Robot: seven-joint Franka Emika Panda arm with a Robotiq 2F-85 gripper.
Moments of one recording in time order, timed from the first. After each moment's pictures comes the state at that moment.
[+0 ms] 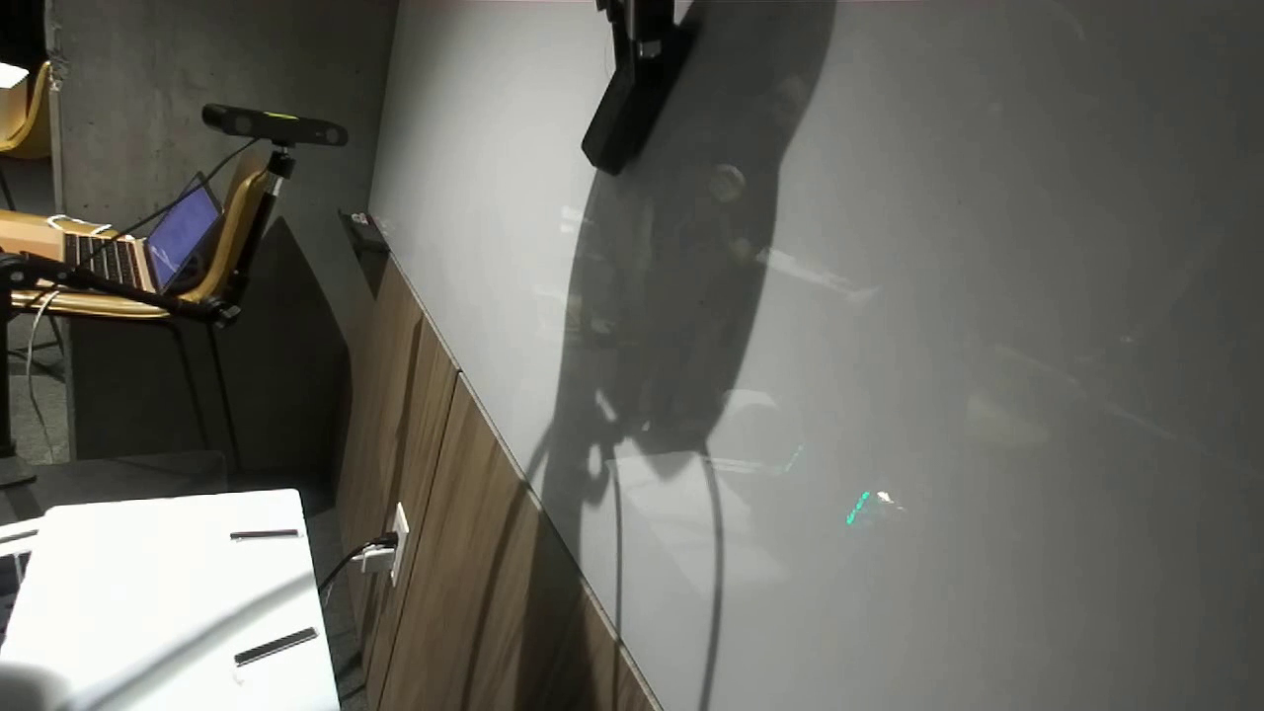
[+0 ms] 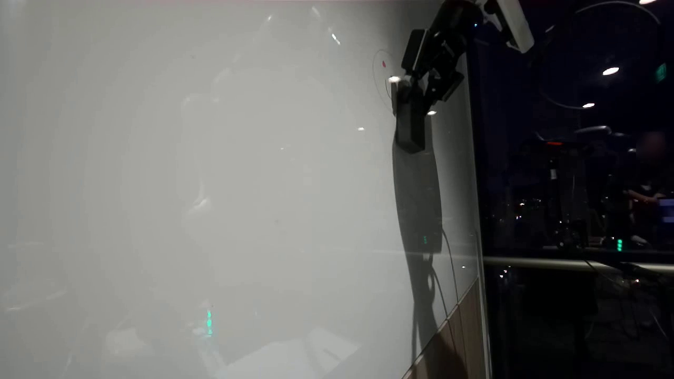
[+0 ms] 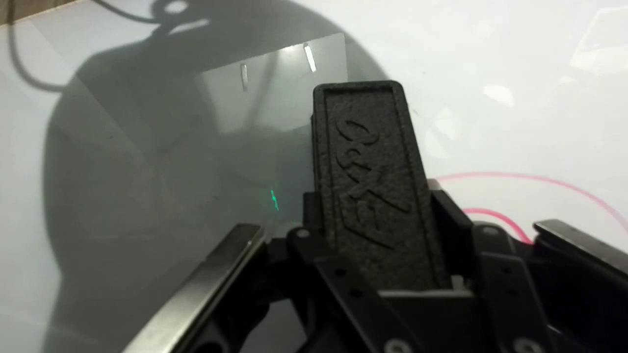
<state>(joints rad) -0.01 -0.36 -0.02 -1.99 0.14 2.19 0.22</state>
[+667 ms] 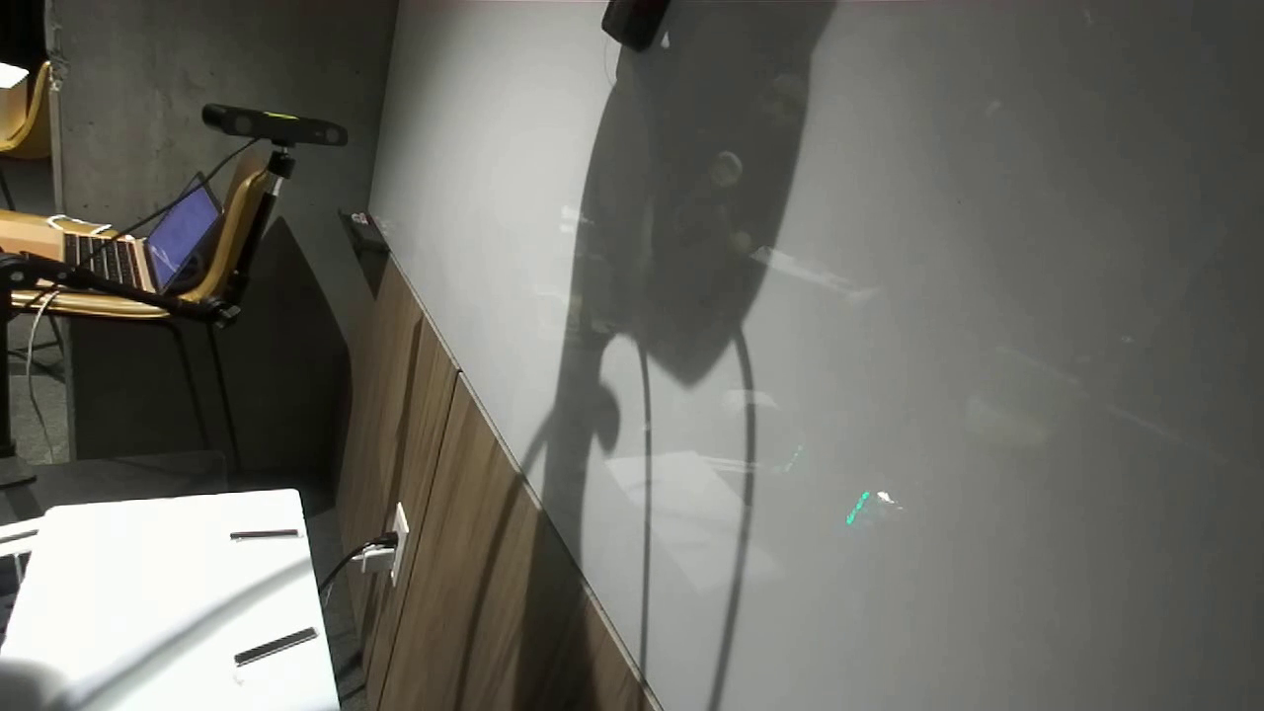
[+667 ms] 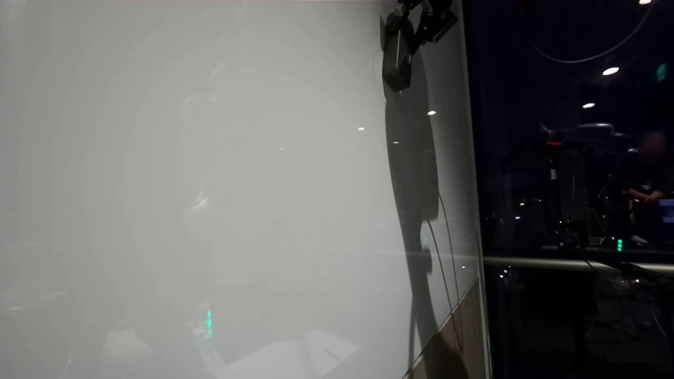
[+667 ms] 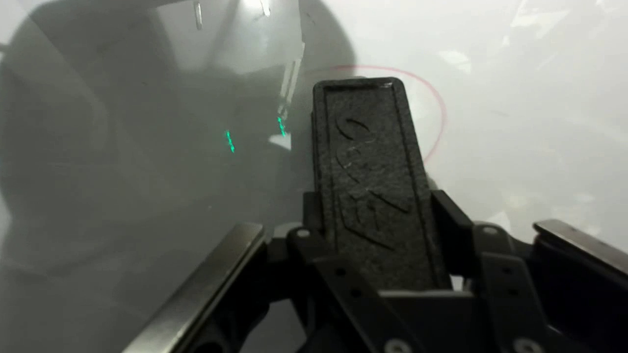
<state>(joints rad) 0.00 -0.35 0.01 -1.78 0.15 2.11 0.22</state>
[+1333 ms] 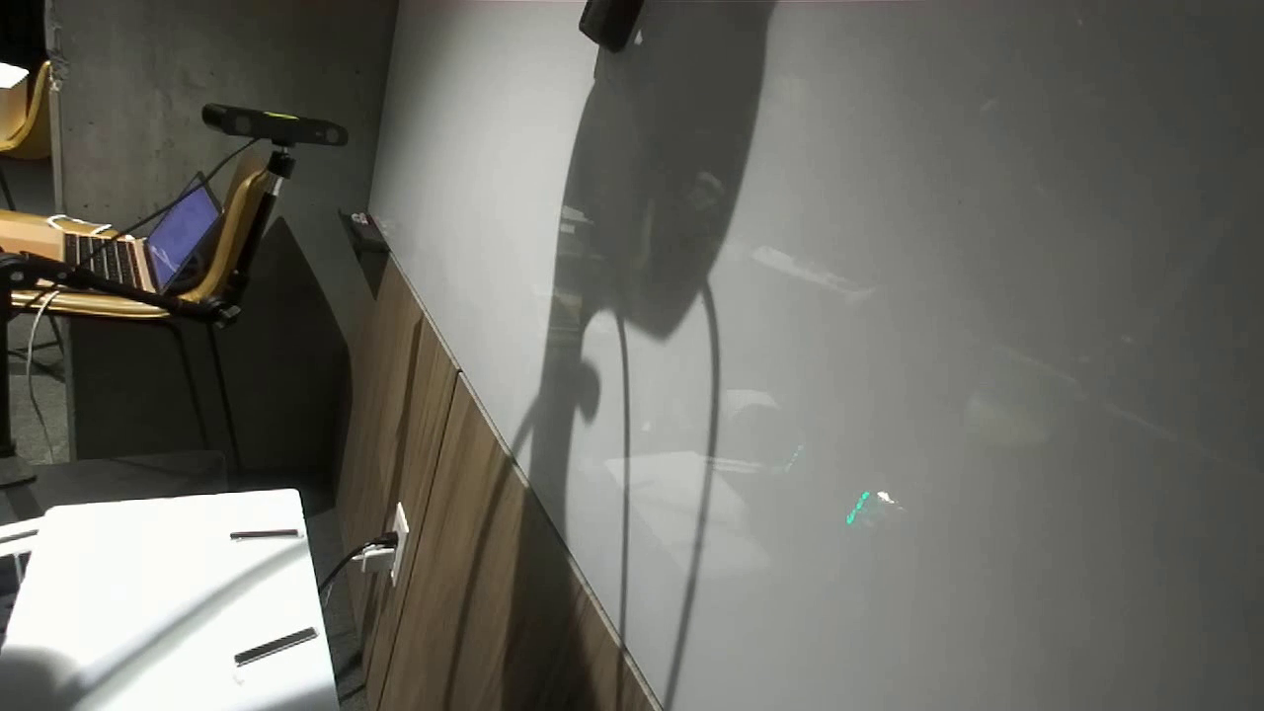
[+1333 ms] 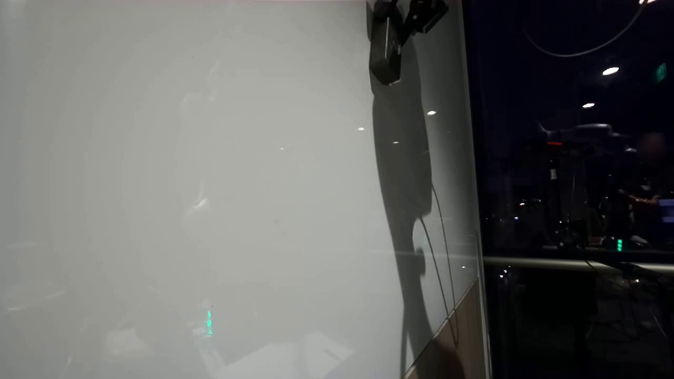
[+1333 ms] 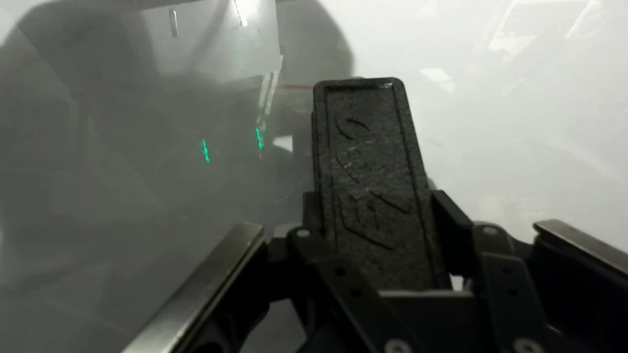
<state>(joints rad) 0.01 -0.33 0.06 -1.76 0.15 2.10 0.23</state>
